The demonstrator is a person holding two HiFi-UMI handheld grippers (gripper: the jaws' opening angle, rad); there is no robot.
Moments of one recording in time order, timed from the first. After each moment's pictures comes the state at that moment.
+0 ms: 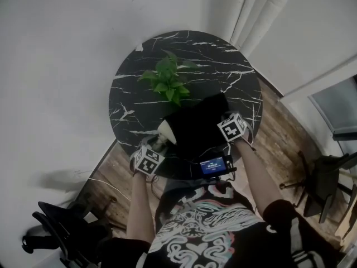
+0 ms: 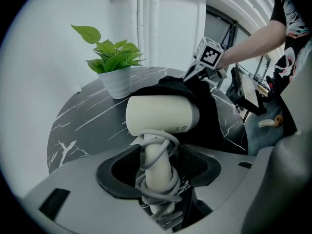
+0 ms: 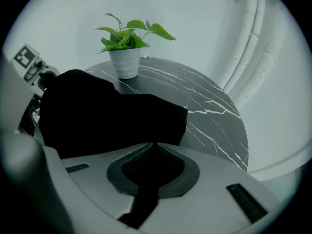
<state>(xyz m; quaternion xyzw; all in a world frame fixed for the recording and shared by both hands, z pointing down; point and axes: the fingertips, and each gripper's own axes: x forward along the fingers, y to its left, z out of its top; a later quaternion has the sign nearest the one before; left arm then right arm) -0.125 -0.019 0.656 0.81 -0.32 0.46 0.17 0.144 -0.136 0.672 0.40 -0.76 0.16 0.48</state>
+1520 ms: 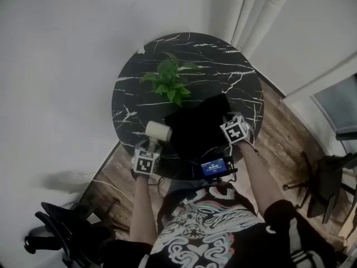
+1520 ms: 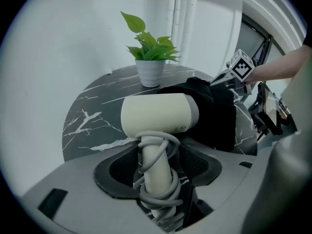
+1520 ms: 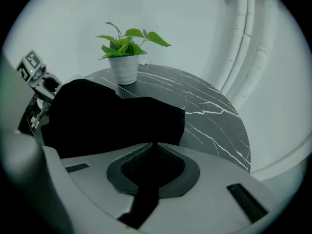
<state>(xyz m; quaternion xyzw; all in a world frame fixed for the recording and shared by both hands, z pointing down) -0.169 -0.020 0.658 0.75 -0.44 0.43 0.26 0.145 -0.138 0.671 0.41 -0.78 0.16 0.45</state>
